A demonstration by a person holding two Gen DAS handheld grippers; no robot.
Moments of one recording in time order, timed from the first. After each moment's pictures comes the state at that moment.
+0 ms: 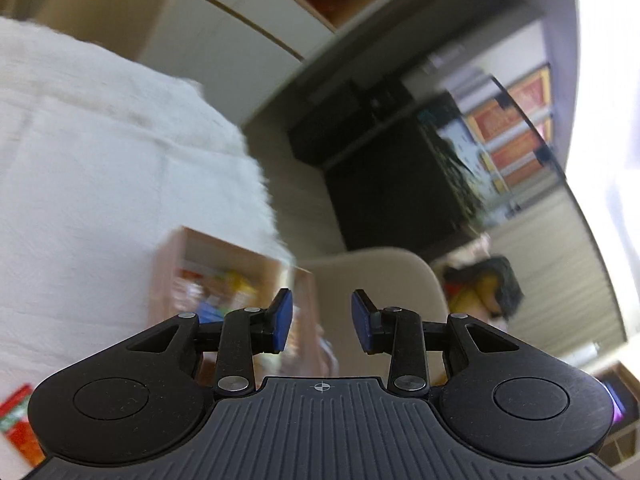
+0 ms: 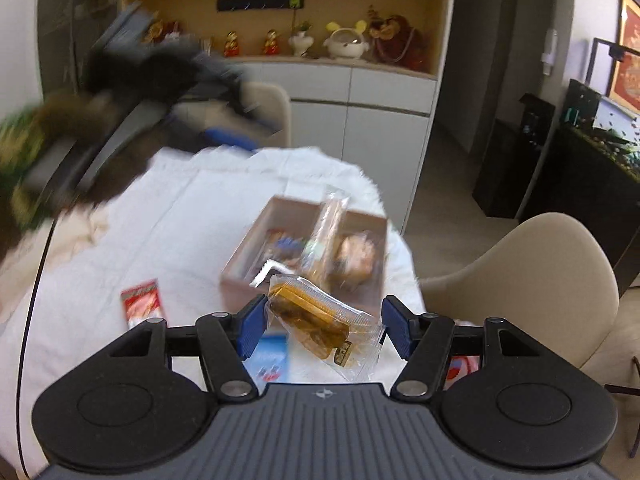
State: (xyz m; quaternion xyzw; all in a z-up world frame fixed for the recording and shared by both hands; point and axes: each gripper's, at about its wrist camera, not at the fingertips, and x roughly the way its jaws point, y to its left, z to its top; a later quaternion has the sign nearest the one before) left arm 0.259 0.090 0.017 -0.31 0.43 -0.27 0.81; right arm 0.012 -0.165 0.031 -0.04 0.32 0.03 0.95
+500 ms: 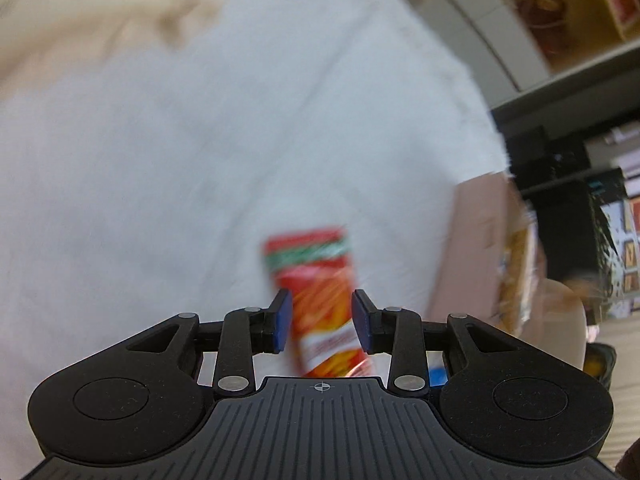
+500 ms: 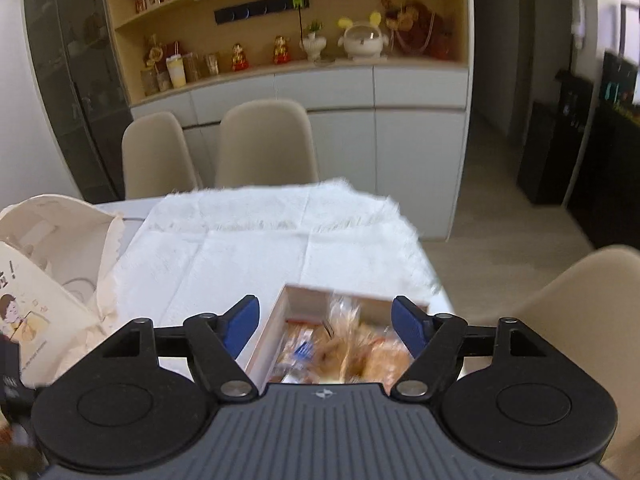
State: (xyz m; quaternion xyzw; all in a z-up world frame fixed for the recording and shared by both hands) left arm 0.151 0.218 -0.136 -0.37 0.53 -0.01 0.77; right arm 0.168 -0.171 0.063 0.03 0.35 0.08 0.93
